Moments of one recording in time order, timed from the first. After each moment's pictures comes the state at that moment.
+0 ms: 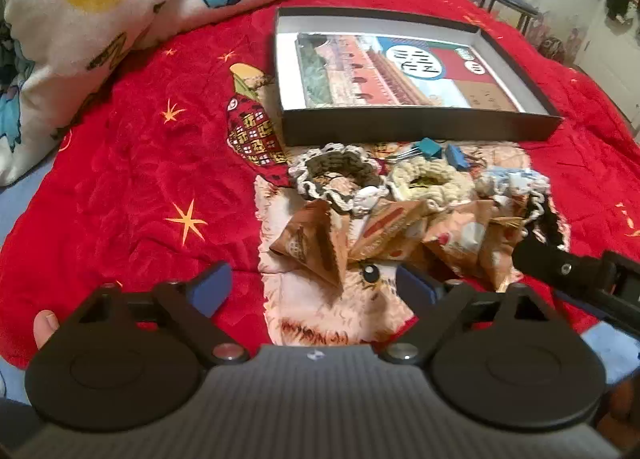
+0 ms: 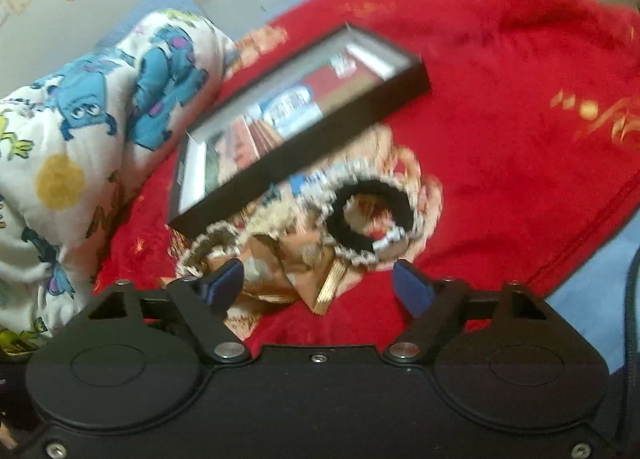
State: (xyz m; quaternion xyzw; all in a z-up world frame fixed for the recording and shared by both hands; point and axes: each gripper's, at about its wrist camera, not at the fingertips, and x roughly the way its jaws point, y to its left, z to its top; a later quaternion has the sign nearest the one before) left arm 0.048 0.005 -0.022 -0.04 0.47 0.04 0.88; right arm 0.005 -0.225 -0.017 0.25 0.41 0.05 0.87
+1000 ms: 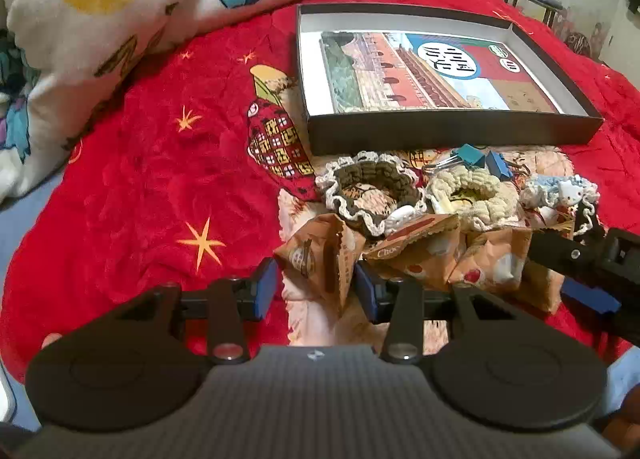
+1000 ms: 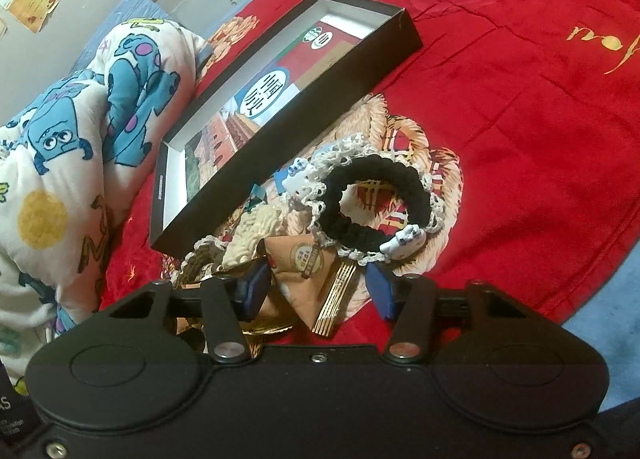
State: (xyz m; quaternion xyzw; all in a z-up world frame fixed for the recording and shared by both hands) left arm 0.068 0.006 -0.036 -0.01 0.47 0.08 0.88; right arm 0.037 -0.224 -0.051 0.32 0.41 0.03 0.85
